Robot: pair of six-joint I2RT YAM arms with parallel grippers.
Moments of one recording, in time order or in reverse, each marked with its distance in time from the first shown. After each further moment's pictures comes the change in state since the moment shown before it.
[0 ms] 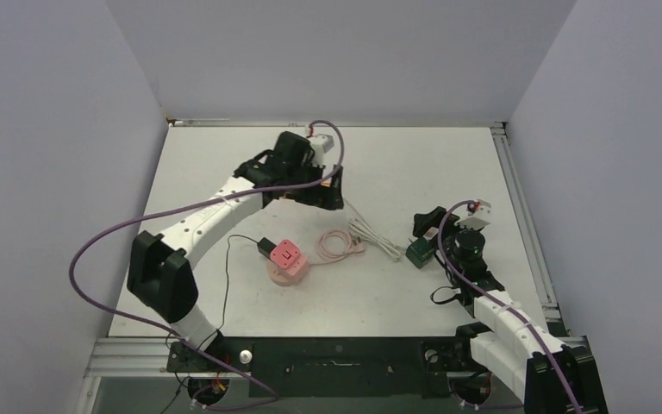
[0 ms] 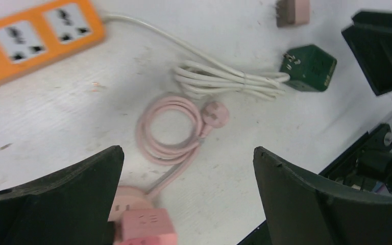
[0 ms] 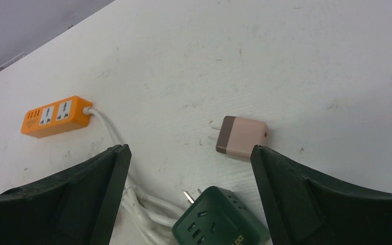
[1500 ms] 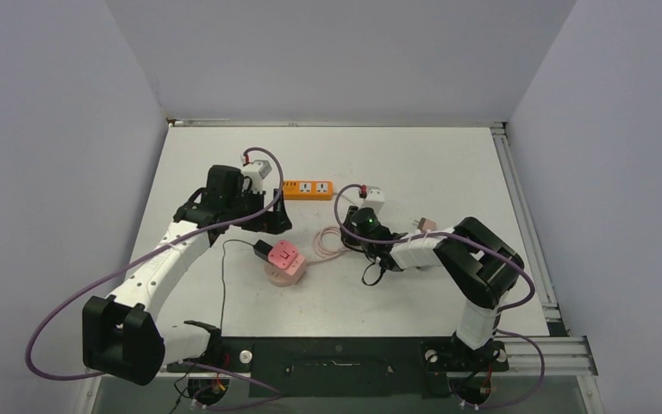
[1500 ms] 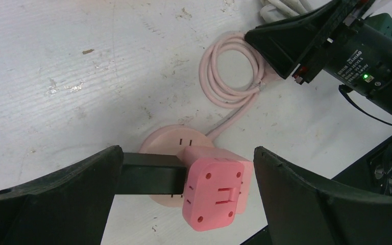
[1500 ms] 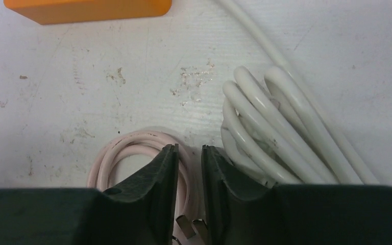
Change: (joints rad) left arm 0.362 -0.441 -0.497 0.089 0.118 0.118; right arm 0.565 0.882 0.524 0.024 0.172 0.108
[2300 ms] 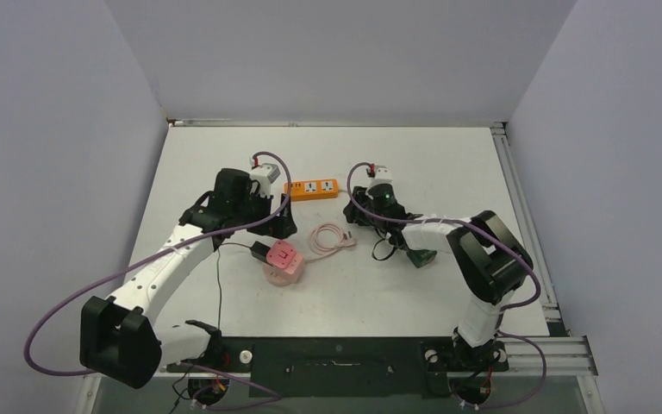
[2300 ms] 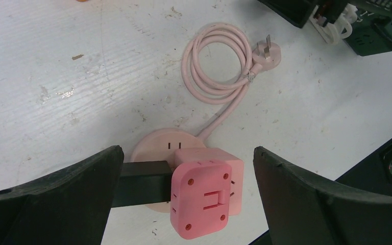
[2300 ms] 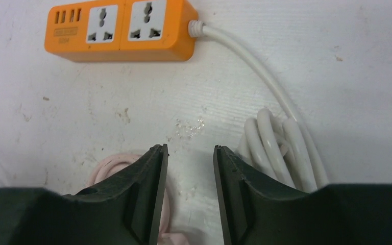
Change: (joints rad) left arm -0.075 -0.007 -0.018 0.022 -0.034 0.018; right arm -0.184 0.029 0.130 -0.048 -0.257 -0.140
